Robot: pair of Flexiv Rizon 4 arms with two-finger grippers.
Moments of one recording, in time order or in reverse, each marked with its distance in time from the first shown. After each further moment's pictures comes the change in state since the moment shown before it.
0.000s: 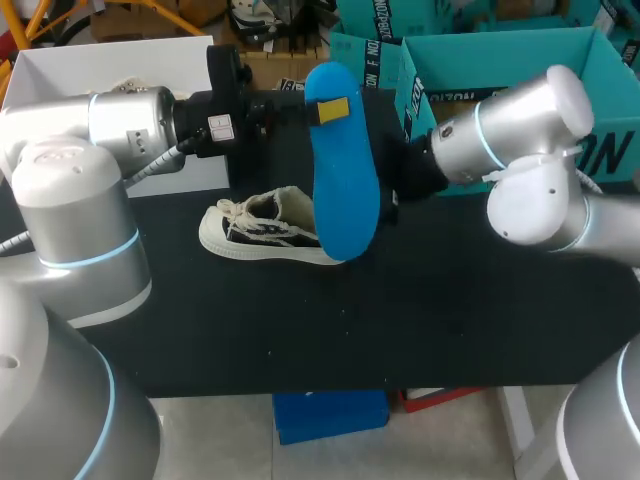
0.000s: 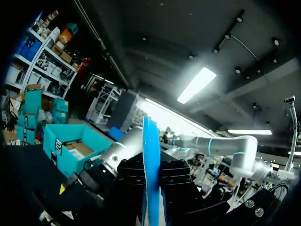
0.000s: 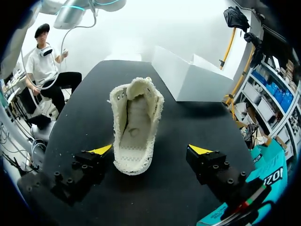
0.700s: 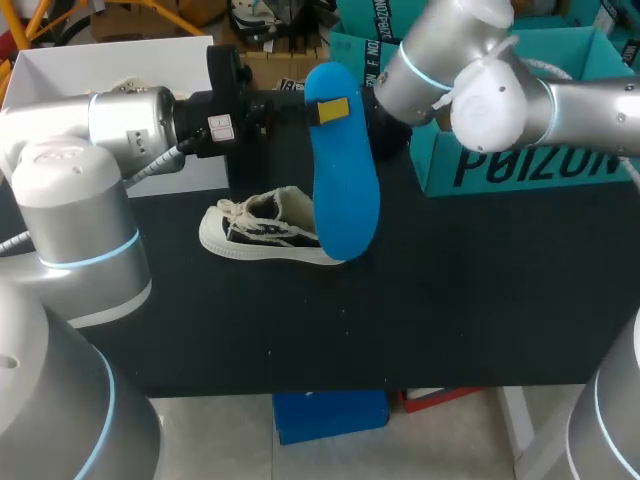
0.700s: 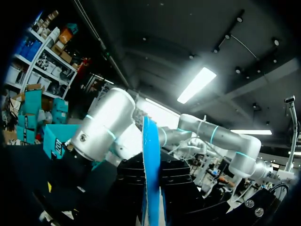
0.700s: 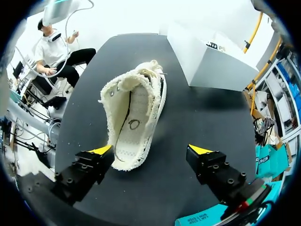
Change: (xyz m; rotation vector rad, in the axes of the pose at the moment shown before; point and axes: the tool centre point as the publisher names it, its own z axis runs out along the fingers) left arm 0.000 0.000 0.000 0.000 0.000 0.000; right arm -0.022 0.017 0.011 0.325 0.200 -0.050
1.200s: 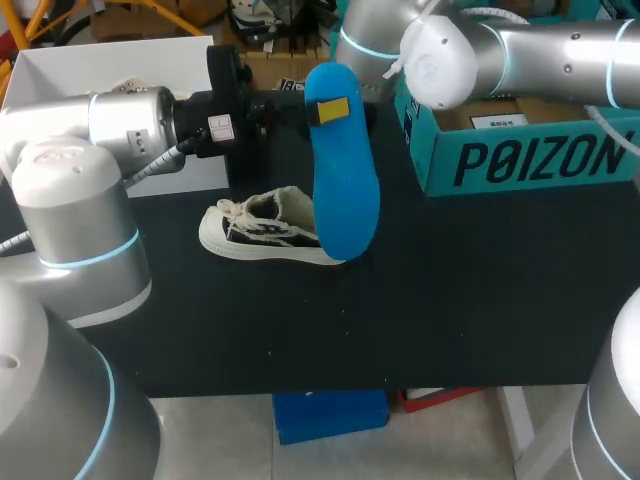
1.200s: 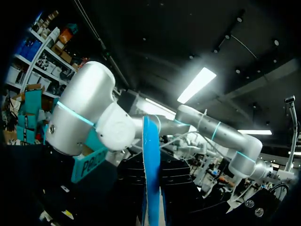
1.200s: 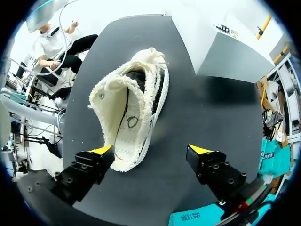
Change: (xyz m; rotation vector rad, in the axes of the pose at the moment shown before) left arm 0.000 0.000 0.000 0.000 0.000 0.000; right arm -0.011 0.013 0.010 0.211 0.098 0.015
